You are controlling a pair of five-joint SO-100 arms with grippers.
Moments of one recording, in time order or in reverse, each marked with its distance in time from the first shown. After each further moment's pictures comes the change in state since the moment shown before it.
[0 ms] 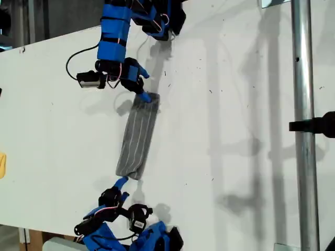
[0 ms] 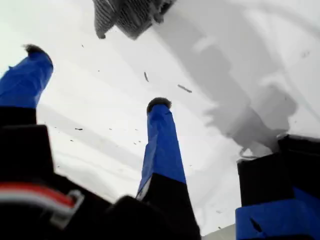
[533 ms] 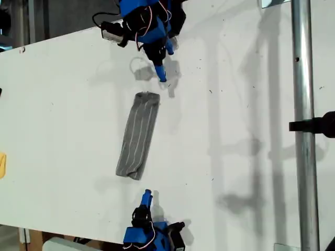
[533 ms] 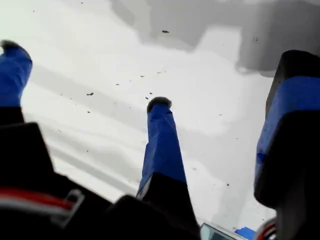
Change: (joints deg) arm 0 16.6 78.8 66.2 -19.0 -14.2; arm 1 -28.3 40.9 33.9 -1.6 45.8
